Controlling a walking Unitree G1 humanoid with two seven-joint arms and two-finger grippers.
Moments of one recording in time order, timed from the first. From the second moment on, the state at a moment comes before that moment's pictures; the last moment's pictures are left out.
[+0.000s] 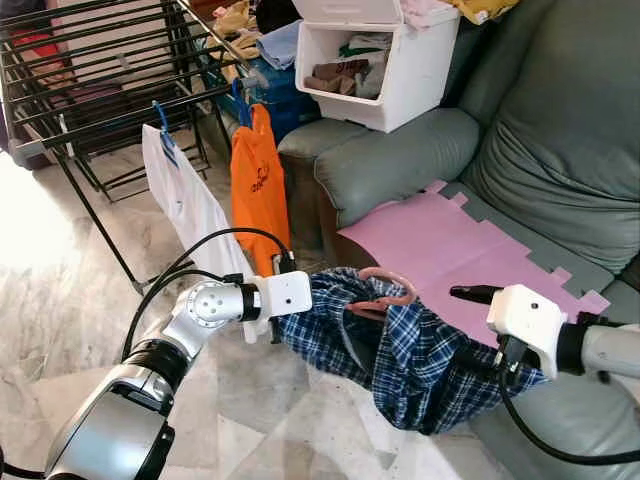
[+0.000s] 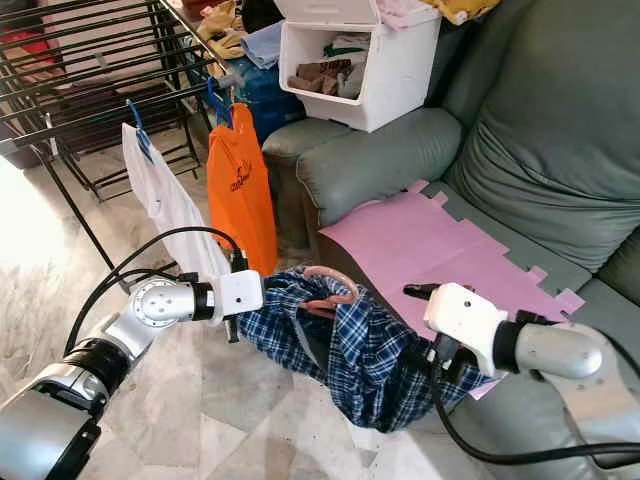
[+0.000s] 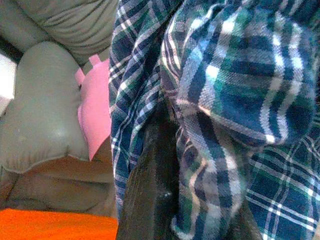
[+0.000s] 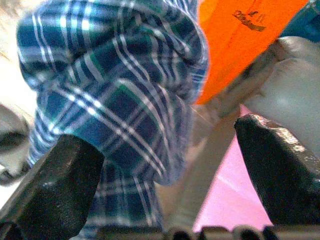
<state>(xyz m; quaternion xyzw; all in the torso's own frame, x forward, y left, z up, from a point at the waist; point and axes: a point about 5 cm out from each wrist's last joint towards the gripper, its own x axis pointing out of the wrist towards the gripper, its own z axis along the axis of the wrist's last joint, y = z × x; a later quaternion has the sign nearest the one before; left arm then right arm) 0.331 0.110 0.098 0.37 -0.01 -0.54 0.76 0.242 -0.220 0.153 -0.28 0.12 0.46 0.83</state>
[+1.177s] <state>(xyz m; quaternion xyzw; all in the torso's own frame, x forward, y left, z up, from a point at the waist) 0.327 0.102 0.094 0.37 -0.01 -0.56 0.74 0.224 -0.227 0.123 -0.20 0.22 0.50 0.81</state>
